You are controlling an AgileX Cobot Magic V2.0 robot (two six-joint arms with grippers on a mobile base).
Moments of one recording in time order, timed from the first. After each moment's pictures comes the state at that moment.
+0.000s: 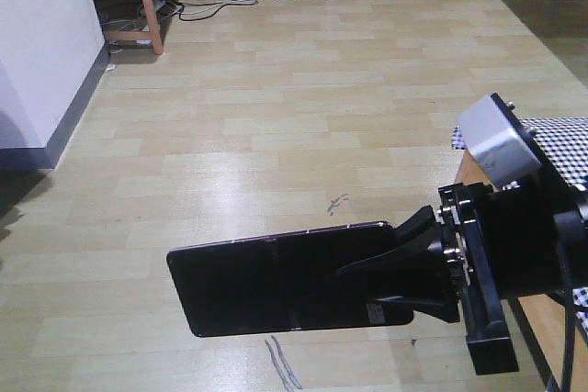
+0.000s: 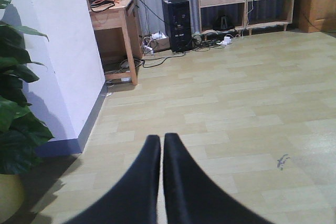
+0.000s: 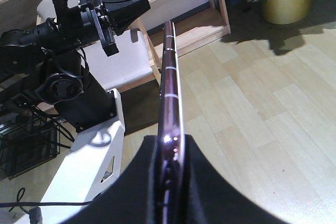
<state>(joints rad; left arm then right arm) 0.04 -0.01 0.03 -0.03 0.18 0.15 0.21 1.16 -0.84 1.19 1.21 -1.26</state>
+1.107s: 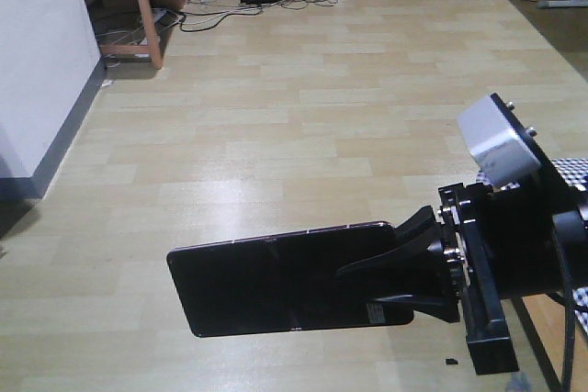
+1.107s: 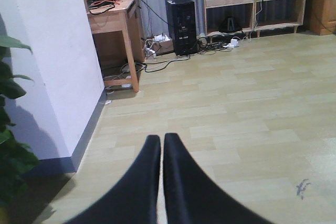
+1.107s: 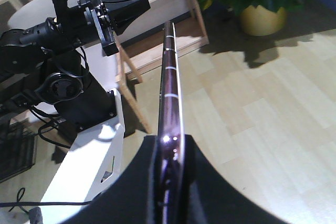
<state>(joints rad) 0.04 -0.01 0.03 -0.03 0.18 0.15 0.21 1.16 -0.84 1.19 1.21 -1.26</state>
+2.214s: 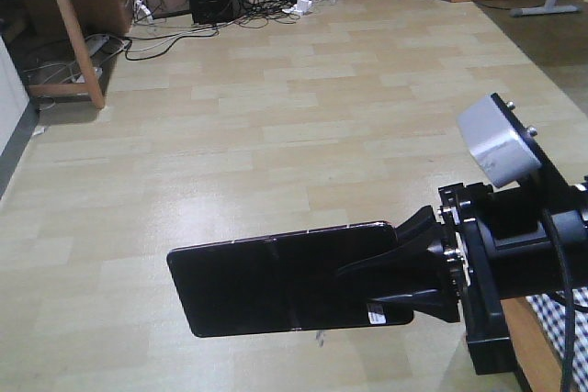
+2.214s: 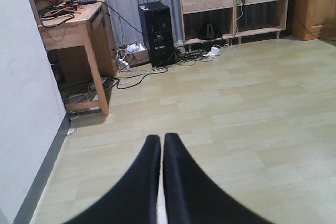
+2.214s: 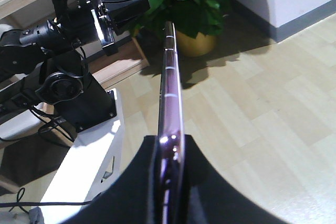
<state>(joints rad) 0.04 -0.01 0.03 -0.03 0.18 0.15 0.21 1.16 -0.84 1.19 1.21 -1.26</state>
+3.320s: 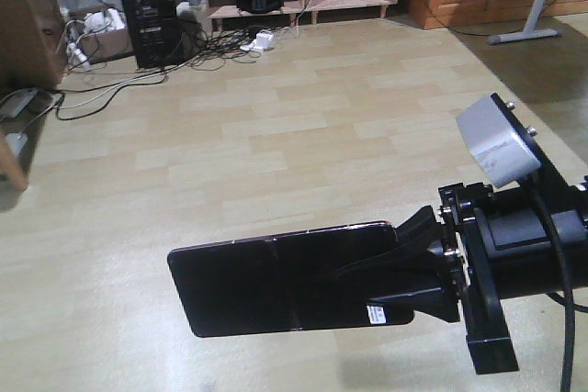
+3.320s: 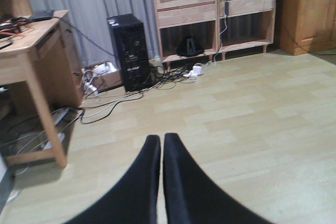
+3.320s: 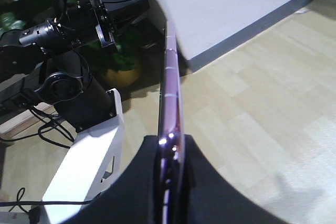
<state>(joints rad) 0.04 -0.01 0.03 -0.03 0.18 0.15 0.21 1.16 -0.84 1.19 1.21 -1.26</state>
